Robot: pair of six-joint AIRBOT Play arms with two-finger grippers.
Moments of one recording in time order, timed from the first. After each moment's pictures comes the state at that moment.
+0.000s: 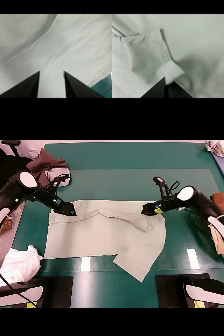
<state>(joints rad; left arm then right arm) -0.12 -1.34 1.25 1.14 -1.32 -1.27 0.18 -1.30 1.03 -1.01 0.96 1.32</state>
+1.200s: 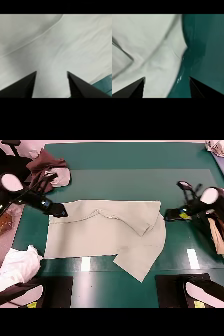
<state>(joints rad) -0.03 -1.17 1.14 1.19 -1.32 -1.26 -0.04 -1.11 0.94 -1.36 1.21 1.50</state>
